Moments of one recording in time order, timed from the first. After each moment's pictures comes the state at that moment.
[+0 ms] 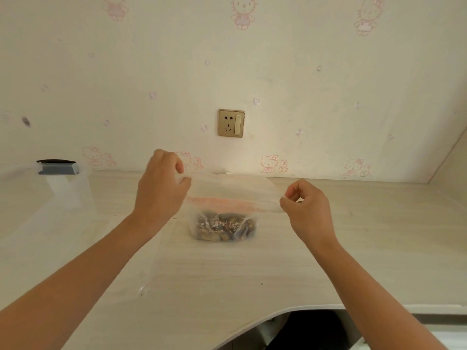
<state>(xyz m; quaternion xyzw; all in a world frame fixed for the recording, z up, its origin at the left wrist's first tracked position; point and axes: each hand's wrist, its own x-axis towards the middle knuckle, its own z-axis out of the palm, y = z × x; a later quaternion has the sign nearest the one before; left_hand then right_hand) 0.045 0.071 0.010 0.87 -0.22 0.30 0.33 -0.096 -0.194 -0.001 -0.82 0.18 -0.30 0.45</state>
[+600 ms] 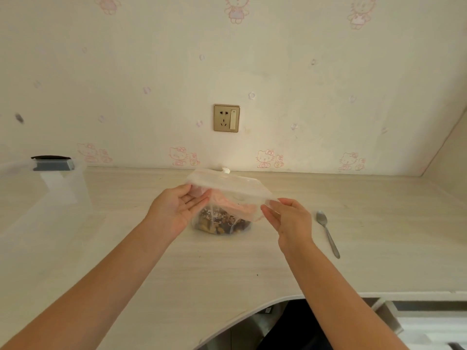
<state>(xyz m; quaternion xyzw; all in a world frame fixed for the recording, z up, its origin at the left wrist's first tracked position) 0.024 0.042 -0.019 0.42 0.06 -0.23 0.88 -0.083 -0.174 -0.040 -0.45 0.29 -0.25 0.81</state>
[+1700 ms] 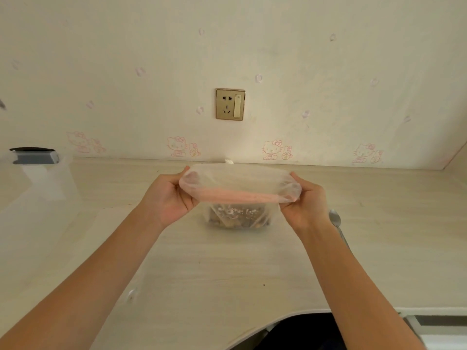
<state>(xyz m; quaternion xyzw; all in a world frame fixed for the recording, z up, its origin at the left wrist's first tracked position) 0.077 0.040 -0.025 0.29 -0.01 -0.36 0.89 -0.035 -0.216 -0.034 -0.21 0.09 -0.11 0.97</state>
